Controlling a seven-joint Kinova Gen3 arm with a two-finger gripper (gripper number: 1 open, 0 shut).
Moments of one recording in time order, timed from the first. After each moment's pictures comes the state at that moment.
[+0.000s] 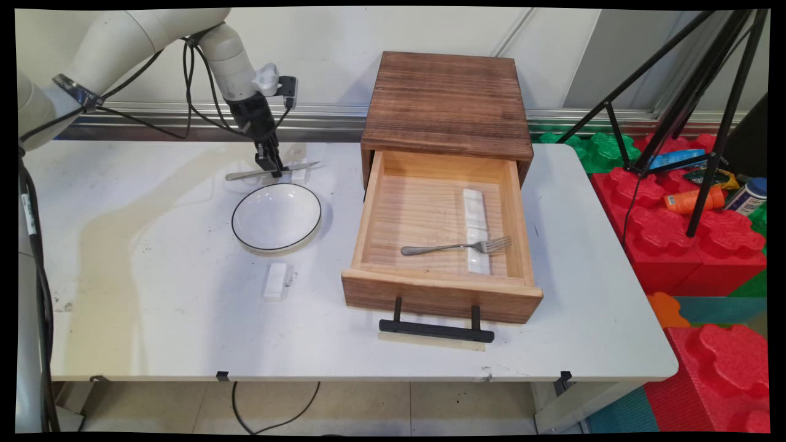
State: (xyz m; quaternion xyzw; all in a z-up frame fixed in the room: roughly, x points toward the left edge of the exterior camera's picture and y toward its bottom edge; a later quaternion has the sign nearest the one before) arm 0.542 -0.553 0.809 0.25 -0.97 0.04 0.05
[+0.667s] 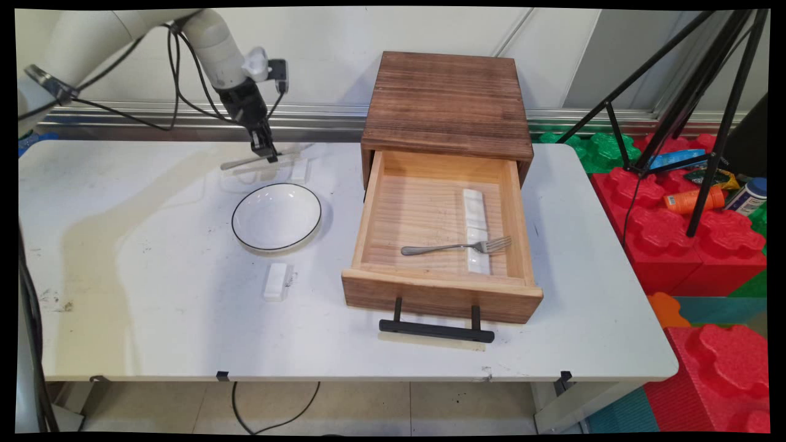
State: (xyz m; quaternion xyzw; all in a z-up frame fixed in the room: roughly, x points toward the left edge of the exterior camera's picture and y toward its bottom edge) arm 0.548 -0.536 0.846 0.29 -0.95 0.08 0.06
